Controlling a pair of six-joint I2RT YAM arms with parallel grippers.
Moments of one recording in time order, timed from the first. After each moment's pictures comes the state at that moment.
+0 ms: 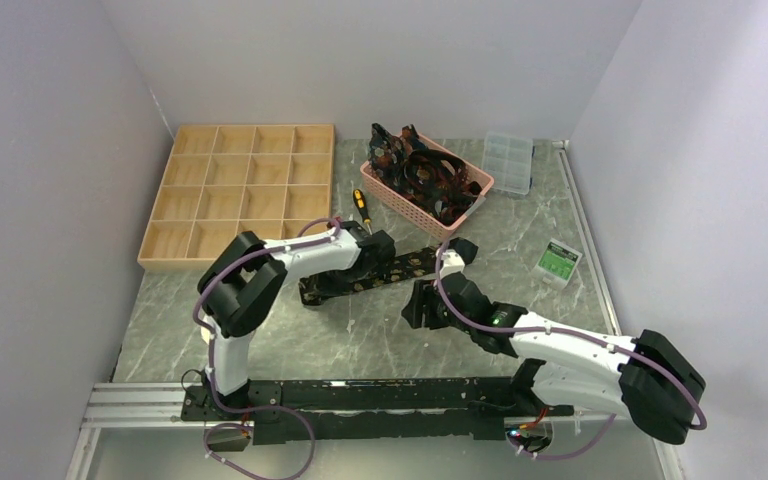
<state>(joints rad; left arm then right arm) -0.85 1.92 1.32 -1.14 -0.63 -0.95 0.89 1.04 0.39 -0.01 0.13 0.68</state>
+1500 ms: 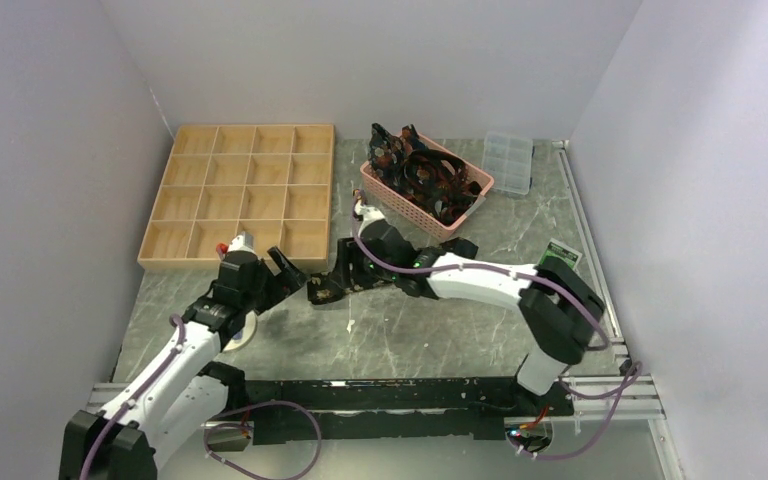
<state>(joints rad) -0.33 0.80 0.41 -0.31 -0.02 -0.85 0.94 1.62 0.99 0.03 -0.01 0.63</state>
